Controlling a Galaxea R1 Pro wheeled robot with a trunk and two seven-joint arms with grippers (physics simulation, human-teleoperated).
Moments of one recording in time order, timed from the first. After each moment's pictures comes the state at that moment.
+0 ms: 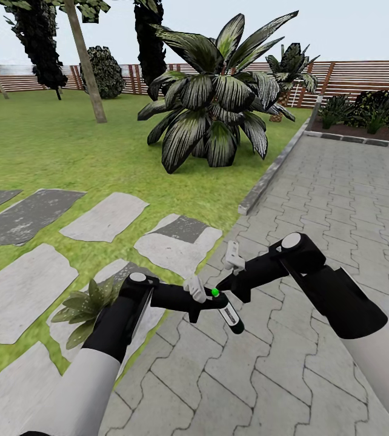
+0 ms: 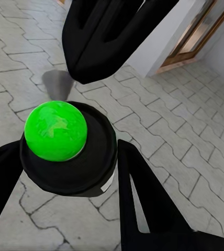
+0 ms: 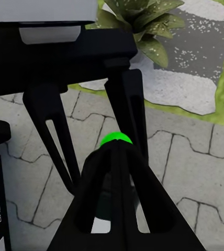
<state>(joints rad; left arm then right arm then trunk) -0.73 -0.17 -0.12 -1.08 -0.31 0.45 -1.36 -0.91 -0.28 0.51 -1.56 0.34 0.89 1.37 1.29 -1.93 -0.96</state>
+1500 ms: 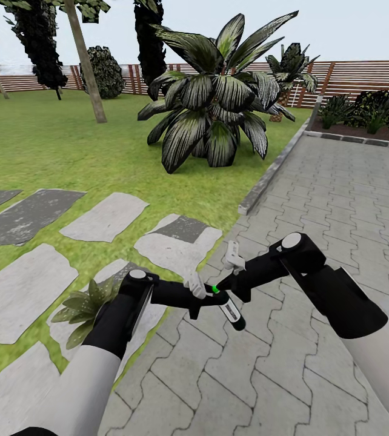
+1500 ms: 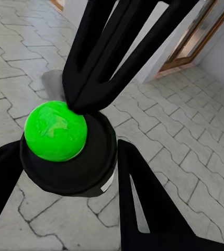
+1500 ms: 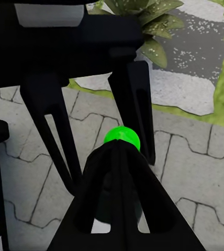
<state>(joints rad) -0.75 -0.17 -0.13 -1.09 -0.28 0.46 -1.36 -0.92 -0.28 0.51 -1.56 0.34 0.88 1.37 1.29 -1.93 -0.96</state>
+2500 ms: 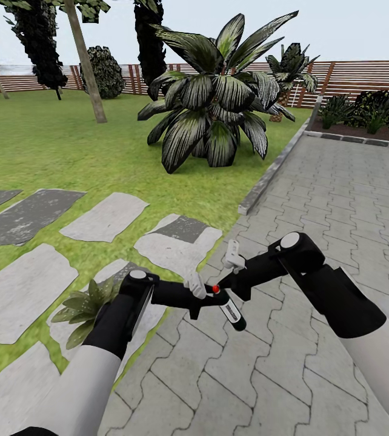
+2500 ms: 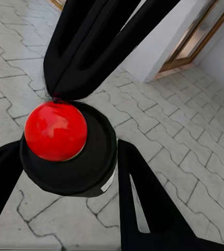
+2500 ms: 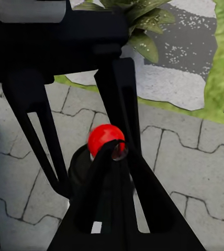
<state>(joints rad) -0.75 -0.17 -0.13 -1.08 -0.28 0.46 -1.35 -0.92 -0.27 0.50 -1.56 0.39 0.88 1.37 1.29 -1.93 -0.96</state>
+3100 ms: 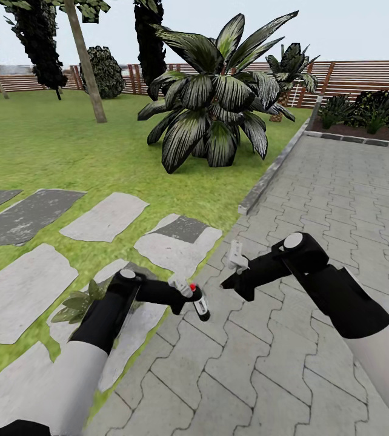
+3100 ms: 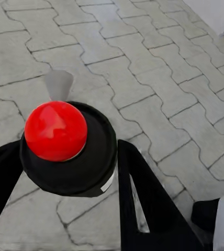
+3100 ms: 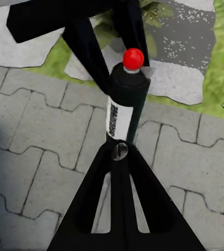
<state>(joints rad) -0.77 -0.10 -0.11 -1.05 -0.45 0.46 -1.21 -0.92 -0.29 0.50 -1.57 0.39 0.88 1.38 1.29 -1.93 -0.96</state>
